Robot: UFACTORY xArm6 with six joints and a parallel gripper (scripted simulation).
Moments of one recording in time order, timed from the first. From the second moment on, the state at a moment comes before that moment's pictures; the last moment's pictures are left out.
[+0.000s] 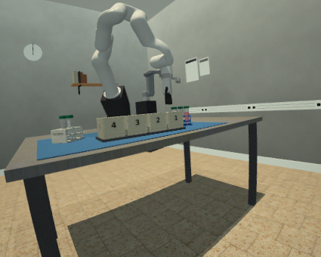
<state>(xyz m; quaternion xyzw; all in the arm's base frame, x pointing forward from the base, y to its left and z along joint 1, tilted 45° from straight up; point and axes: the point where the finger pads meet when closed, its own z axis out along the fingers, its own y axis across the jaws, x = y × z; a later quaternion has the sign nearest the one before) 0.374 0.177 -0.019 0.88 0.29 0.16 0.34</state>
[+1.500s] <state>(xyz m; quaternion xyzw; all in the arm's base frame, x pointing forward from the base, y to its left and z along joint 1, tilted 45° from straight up) 0.332 0.221 0.043 0.88 0.29 0.16 0.34</state>
